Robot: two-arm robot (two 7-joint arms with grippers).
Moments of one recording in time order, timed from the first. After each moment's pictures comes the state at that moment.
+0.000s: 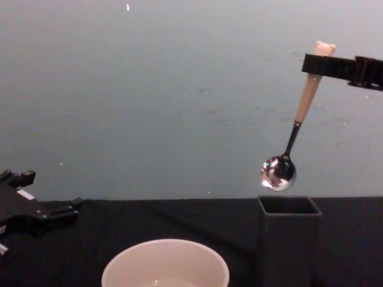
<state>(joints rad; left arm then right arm) -0.20 0.60 0.45 -1.41 -0.25 -0.12 0.03 0.30 0.58 -0.35 -1.66 0.77 0.11 0.43</state>
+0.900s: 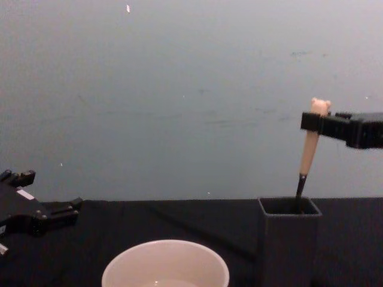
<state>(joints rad) -0.20 0.60 0.45 -1.41 -0.25 -0.12 0.03 0.29 0.59 -0.39 -1.59 0.67 0.09 0.46</state>
